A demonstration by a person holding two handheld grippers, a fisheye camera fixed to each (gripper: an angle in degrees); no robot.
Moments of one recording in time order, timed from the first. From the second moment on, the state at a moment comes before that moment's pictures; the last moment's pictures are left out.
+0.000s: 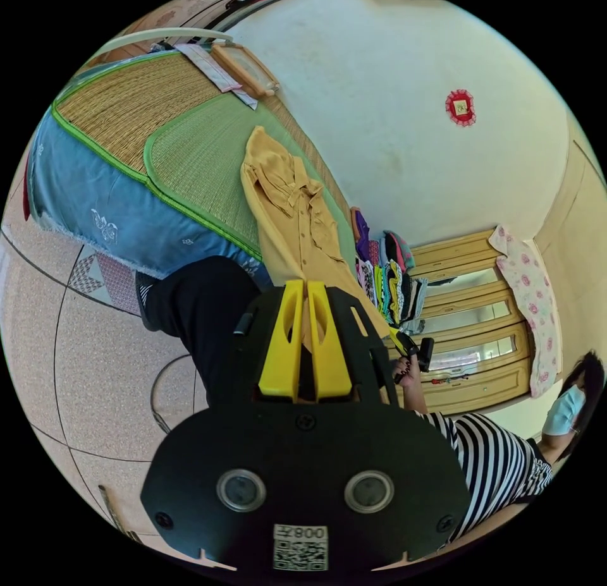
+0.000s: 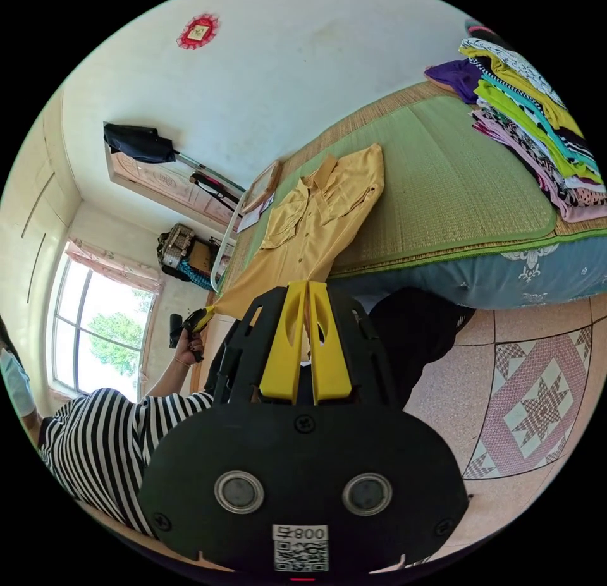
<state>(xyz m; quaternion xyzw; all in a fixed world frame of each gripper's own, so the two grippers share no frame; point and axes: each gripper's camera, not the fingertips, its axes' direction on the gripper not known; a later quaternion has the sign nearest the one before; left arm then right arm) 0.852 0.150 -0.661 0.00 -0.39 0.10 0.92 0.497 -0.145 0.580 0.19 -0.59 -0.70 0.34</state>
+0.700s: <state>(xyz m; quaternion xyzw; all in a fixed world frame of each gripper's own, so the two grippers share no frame) 0.910 0.198 -0.713 0.02 -0.31 0.15 0.94 0.557 -0.193 0.626 0.23 -0.62 -0.69 0.29</state>
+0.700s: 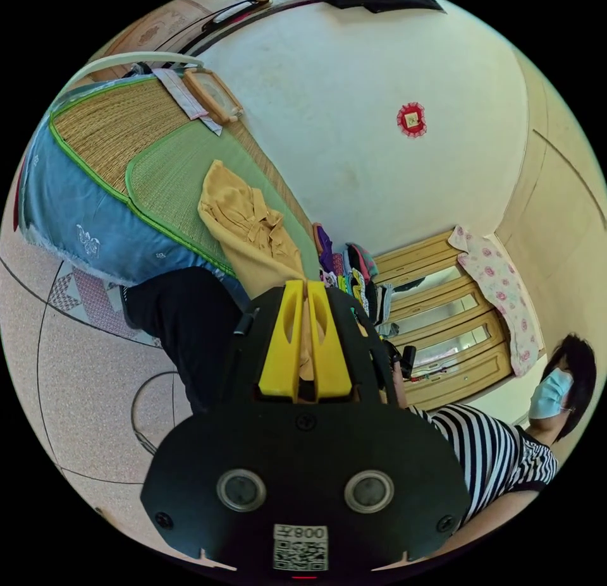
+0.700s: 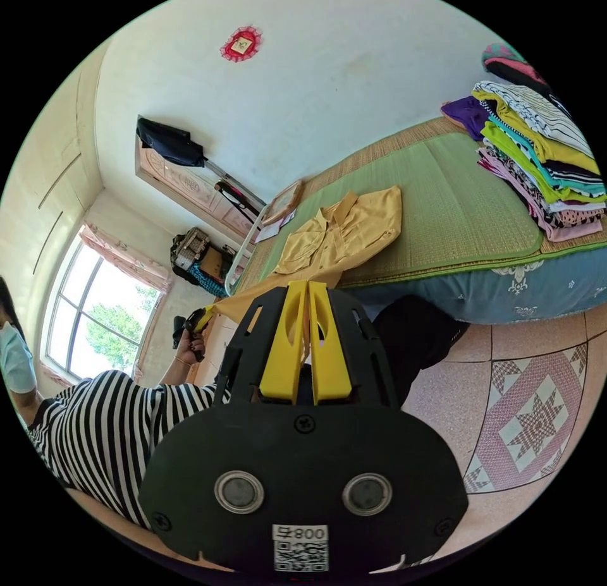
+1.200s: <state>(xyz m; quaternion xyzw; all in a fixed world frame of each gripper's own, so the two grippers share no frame) 0.910 0.206 -0.743 0.06 -0.30 0.14 0.94 0.562 -0.225 0.633 0.22 -0.63 -0.69 0.29</state>
